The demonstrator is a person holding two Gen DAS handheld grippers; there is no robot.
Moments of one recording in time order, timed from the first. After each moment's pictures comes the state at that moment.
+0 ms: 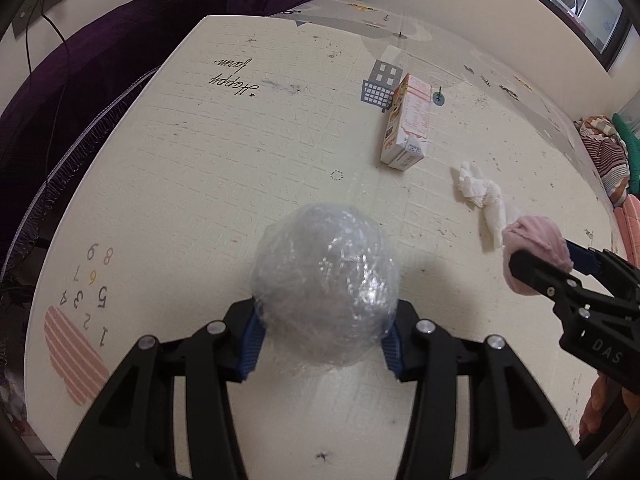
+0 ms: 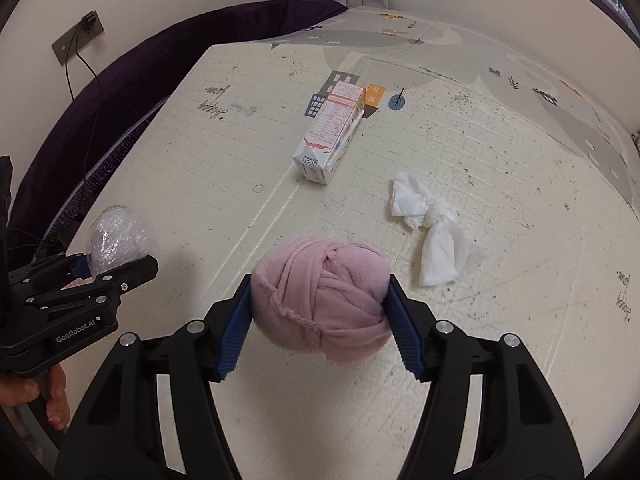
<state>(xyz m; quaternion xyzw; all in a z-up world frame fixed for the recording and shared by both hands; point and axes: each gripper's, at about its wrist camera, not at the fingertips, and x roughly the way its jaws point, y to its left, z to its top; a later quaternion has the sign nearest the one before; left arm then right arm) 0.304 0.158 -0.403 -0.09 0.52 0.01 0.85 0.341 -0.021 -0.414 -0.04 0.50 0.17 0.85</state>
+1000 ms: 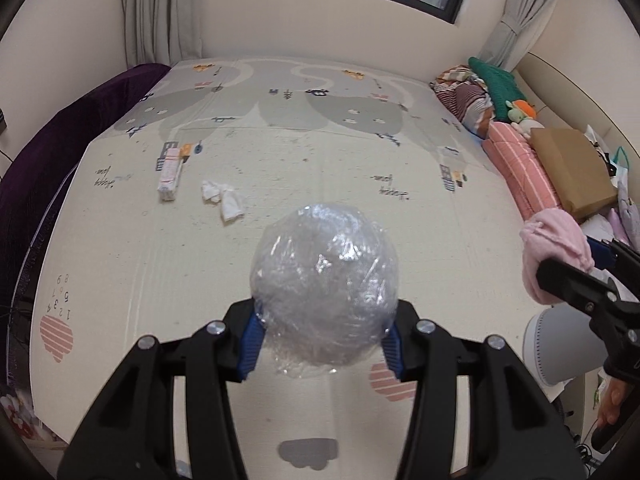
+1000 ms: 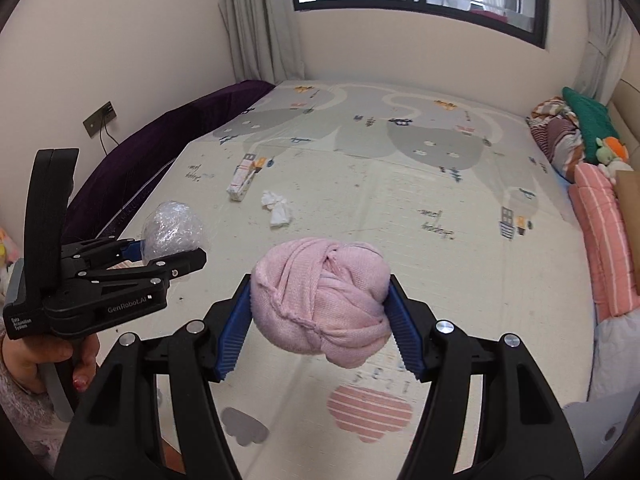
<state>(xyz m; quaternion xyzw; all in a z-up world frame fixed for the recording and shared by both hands) 0.107 -0.151 -0.194 -0.02 0.46 -0.16 0.88 0.066 -0.333 -0.159 0.00 0.42 0.09 0.90</state>
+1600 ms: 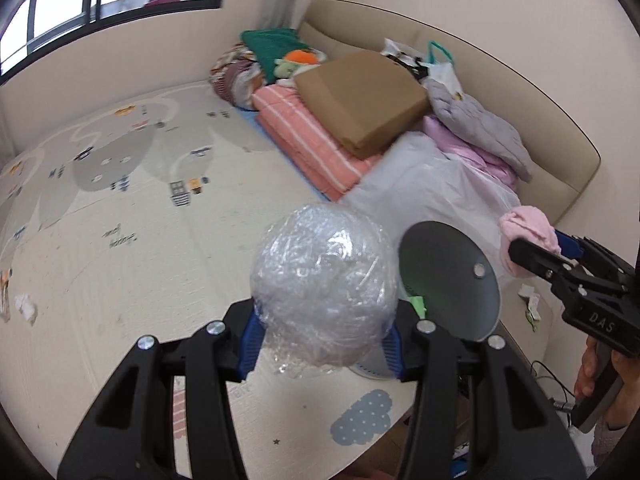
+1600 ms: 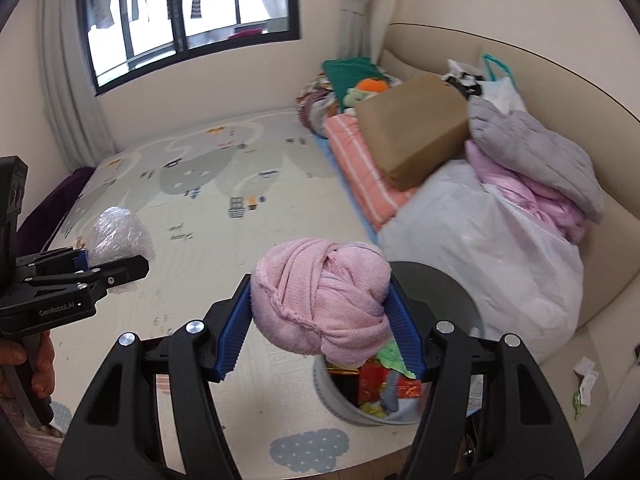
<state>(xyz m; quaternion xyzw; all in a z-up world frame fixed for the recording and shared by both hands) -0.023 -0.553 -0.121 0.09 0.41 -0.44 0.79 -0.182 -0.729 -0.093 0.10 0.36 -0.22 0.90</state>
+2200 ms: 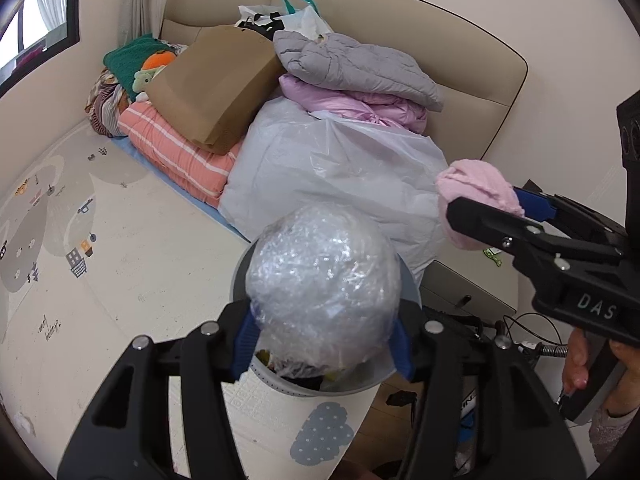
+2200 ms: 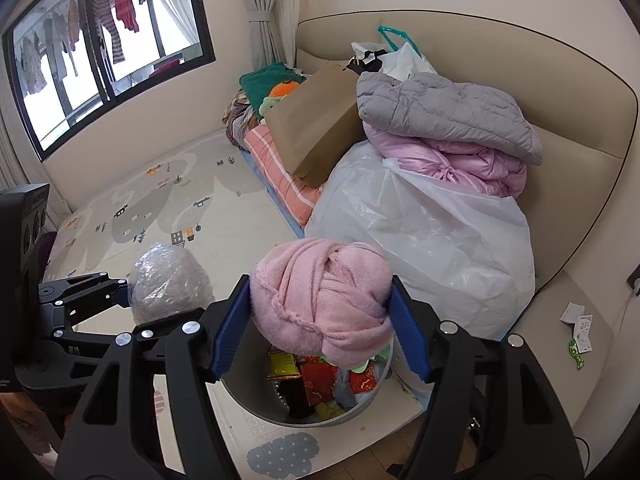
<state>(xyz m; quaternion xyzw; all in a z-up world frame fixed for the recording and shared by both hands) -0.103 -0.702 -0.123 0.19 0.39 -0.57 0.70 -0.248 -0.828 -0.094 0.17 0.33 -0.30 0.88</state>
